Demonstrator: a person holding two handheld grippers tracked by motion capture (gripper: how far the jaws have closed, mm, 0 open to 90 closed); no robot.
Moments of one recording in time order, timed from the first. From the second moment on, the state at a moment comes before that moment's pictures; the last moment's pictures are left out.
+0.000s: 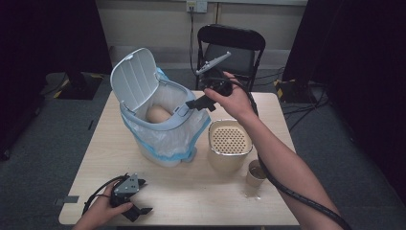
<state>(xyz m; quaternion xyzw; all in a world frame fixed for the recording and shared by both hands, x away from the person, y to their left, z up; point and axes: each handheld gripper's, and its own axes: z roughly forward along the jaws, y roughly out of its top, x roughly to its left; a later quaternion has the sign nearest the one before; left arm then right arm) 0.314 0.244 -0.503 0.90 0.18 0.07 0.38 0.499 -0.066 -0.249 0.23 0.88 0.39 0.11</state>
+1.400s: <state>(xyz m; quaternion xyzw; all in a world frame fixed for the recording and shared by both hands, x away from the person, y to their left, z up) 0.314 0.243 -0.504 0.90 0.19 0.07 0.39 0.457 -0.167 -0.280 0.27 0.87 0.41 0.10</state>
